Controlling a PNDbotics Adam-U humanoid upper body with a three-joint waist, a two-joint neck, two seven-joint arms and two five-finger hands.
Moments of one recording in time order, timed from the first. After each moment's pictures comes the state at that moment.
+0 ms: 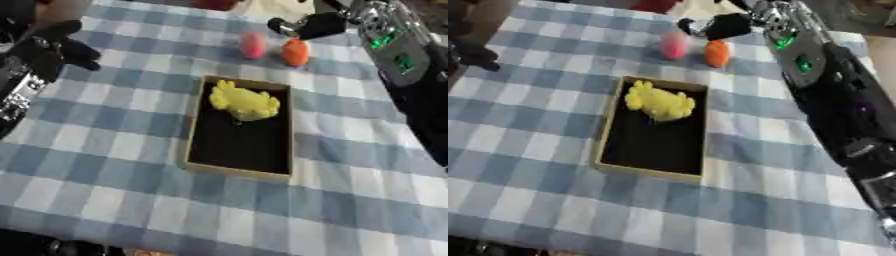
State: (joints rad) left arm -0.51 0.40 -0.14 -1.83 0.00 -0.13 -0.34; right arm -1.00 -0.51 0.14 -1.06 0.66 0.01 0.27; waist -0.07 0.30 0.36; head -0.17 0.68
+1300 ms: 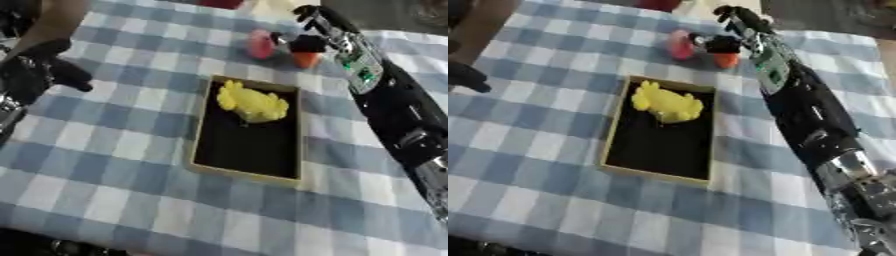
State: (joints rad) left arm -0.50 0.37 -0.14 -1.84 0.00 -0.12 -0.42; right arm -1.03 -0.48 0.04 -0.81 0.69 0.00 0.12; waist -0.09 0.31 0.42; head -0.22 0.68
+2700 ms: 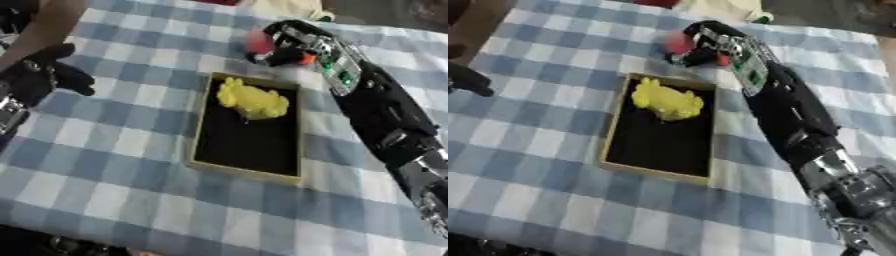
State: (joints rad) left arm -0.50 0.36 -0.14 -1.83 0.00 -0.11 -0.45; right arm -1.04 -0.42 0.08 -0.82 0.78 -0.04 0.33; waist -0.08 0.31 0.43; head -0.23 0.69
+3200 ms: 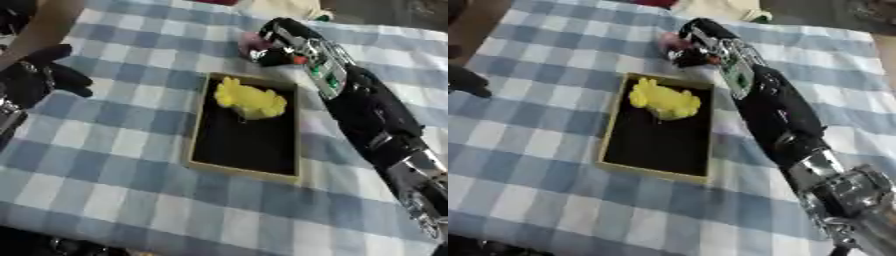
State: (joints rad) left arm -0.50 0.35 -0.14 -1.82 0.00 -0.11 -0.45; right arm -1.03 -0.40 0.08 -0.82 0.81 -0.04 0.18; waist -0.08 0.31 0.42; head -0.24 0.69
